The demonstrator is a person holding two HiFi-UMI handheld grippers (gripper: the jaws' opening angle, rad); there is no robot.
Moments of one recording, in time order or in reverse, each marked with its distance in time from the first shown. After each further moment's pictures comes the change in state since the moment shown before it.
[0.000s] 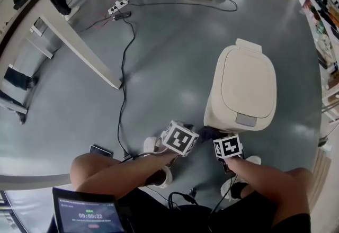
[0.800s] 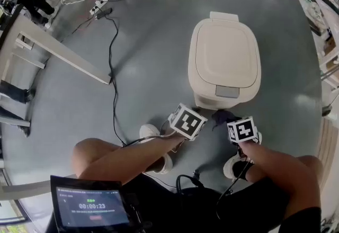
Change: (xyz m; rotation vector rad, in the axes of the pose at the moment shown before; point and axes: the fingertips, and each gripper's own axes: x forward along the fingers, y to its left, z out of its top) left arm 0.043 -0.073 0.023 0.176 0.040 -0.065; right arm -0.038 -0.085 -0.059 0.082 -0.018 -0.107
